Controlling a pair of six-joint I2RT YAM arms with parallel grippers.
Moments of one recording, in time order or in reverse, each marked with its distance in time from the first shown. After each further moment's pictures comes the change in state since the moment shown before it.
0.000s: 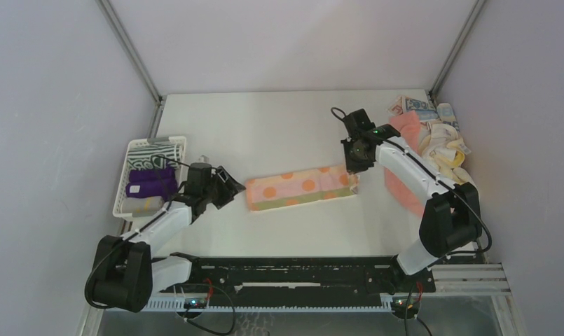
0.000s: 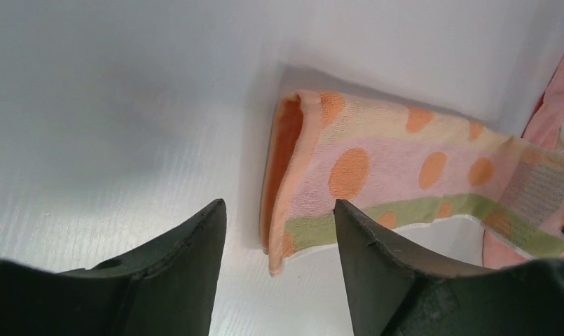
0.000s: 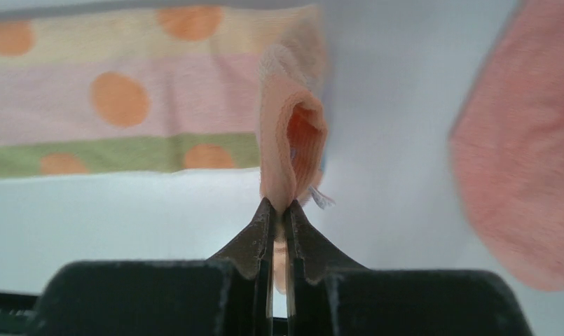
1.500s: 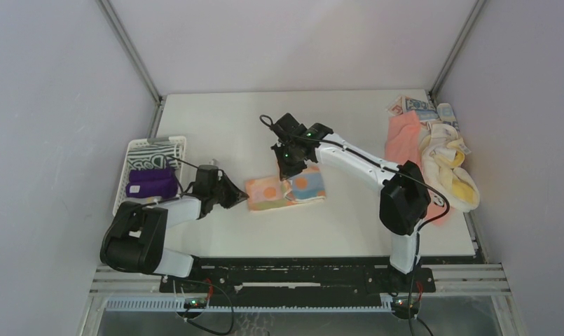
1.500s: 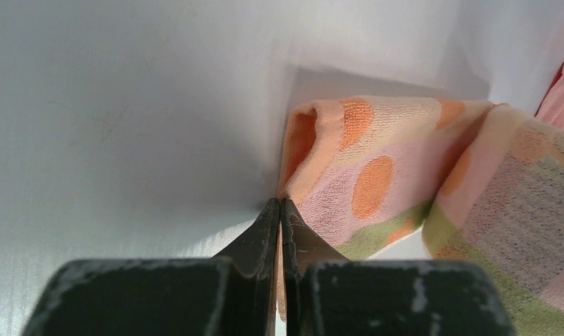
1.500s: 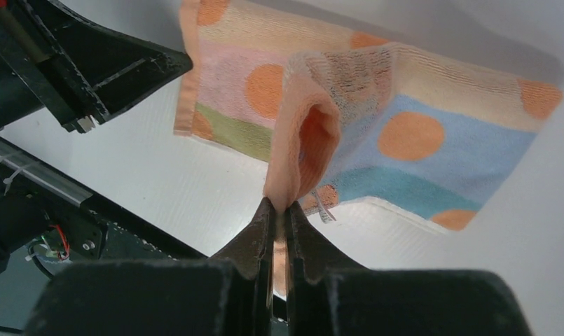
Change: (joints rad) left arm -0.002 0.263 -0.048 0.267 0.122 -0.001; right arm 0.422 0.325 0.393 0.029 -0.200 0.152
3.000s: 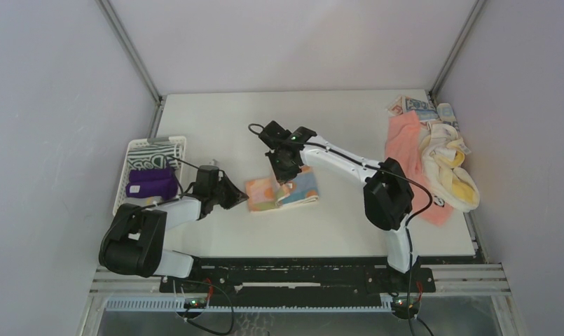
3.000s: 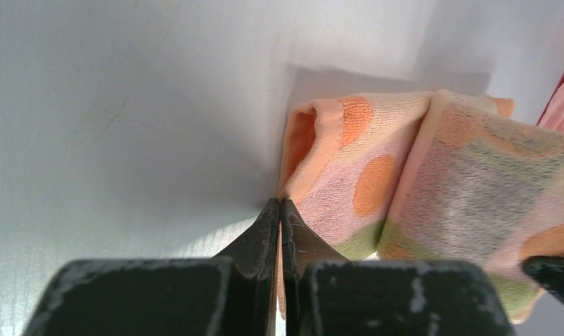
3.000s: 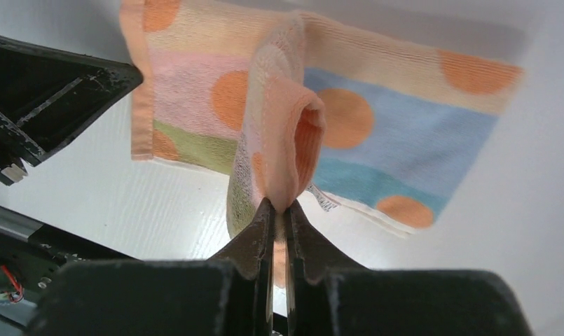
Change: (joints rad) left arm -0.014 -0.022 -0.002 -0.024 -0.022 0.001; right arm 0.050 0.148 0.101 -0.072 0.111 0.031
